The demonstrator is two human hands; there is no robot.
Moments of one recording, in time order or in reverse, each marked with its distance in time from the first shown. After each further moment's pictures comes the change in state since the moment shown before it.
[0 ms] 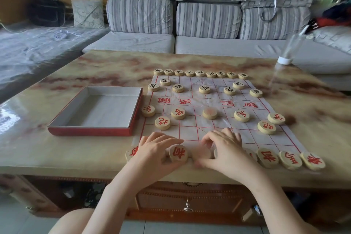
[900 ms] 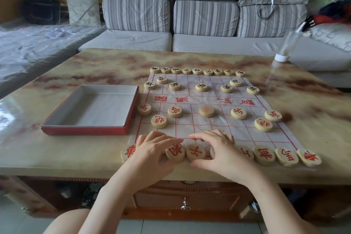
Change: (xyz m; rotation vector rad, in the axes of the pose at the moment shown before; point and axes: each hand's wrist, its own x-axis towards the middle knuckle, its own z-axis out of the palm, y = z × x) left_hand -0.002 -0.002 0.008 0.000 0.046 0.016; right_hand -0.005 0.000 -0.001 0.209 -0.102 0.008
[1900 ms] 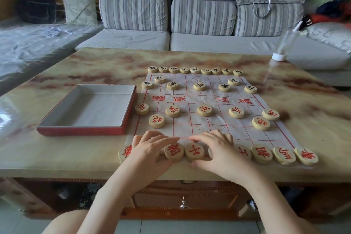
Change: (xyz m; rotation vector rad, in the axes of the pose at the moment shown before) left_hand 0.000 0.001 0.000 0.006 0.048 -0.006; right_hand -0.001 -0.002 -0.001 -0.069 -0.015 -0.010
